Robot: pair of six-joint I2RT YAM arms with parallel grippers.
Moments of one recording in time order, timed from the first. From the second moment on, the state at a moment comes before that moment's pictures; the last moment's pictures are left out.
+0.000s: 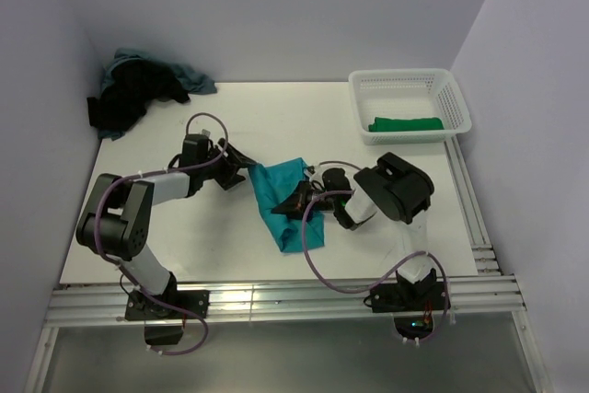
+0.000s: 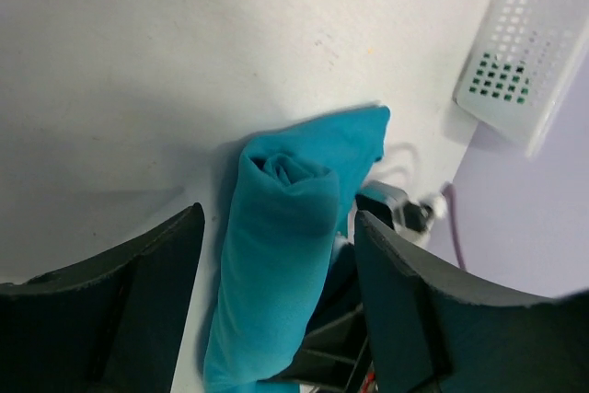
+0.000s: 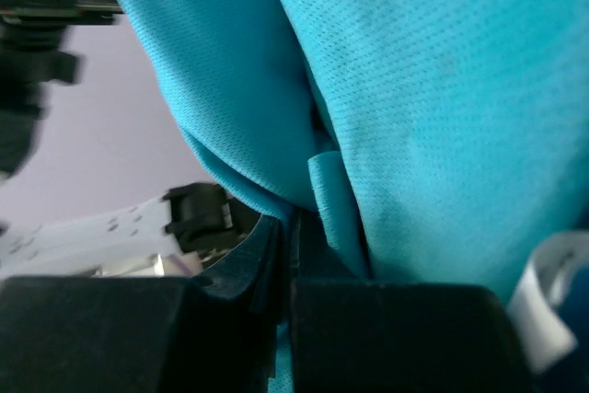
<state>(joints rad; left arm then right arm) -0.25 1.68 0.77 0.20 0.36 -1.06 0.60 2.02 0.60 0.97 -0.71 1.31</state>
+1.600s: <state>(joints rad) -0.34 1.84 0.90 0.19 0.37 -1.01 0.65 1.76 1.26 -0.40 -0.21 0.64</state>
